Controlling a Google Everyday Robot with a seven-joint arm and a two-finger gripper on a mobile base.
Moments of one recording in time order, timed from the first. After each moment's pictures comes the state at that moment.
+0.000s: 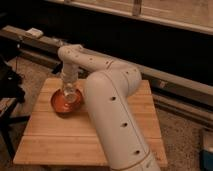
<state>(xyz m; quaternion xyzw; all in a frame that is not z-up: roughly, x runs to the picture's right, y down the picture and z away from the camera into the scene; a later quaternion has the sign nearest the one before) -0.224 0.011 0.884 -0.39 0.13 0.58 0.71</state>
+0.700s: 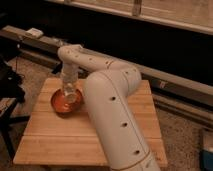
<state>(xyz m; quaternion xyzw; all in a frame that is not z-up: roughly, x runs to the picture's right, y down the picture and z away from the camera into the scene) -0.225 0.011 0.884 -0.39 0.13 0.58 0.71</state>
